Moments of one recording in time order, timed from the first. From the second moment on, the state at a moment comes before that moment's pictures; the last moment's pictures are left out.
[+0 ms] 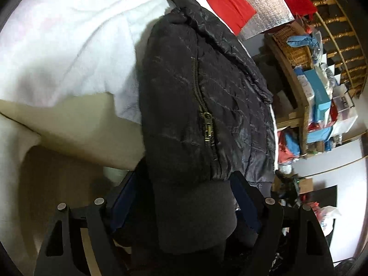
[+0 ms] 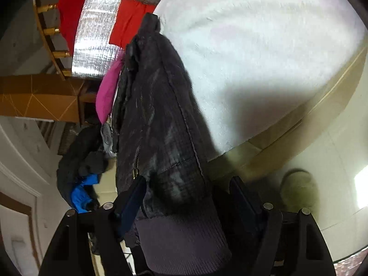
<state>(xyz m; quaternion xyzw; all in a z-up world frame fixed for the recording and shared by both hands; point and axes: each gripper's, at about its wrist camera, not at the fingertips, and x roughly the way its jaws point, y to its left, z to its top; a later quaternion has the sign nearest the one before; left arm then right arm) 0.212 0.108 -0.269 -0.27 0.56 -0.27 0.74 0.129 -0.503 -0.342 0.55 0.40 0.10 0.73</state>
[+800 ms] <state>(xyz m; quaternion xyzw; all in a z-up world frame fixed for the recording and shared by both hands) 0.237 0.088 -0.305 -0.32 0.57 -0.28 0.70 0.150 -0.476 -0.335 0.52 0.42 0.10 0.74</state>
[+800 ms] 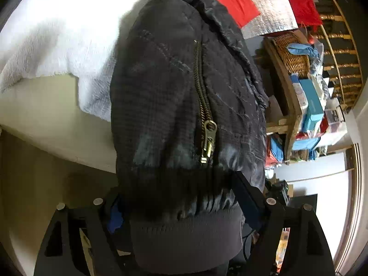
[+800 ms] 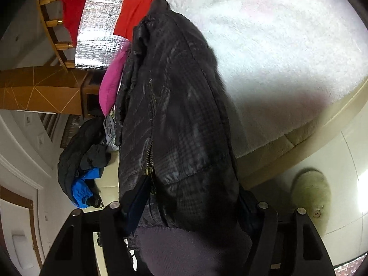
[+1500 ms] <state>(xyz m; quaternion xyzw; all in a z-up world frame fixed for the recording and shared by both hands) 0.227 0.085 -0.288 -0.28 0.53 -0.31 0.74 0.150 -0.461 -0.281 0.43 0.39 0.14 0.80</state>
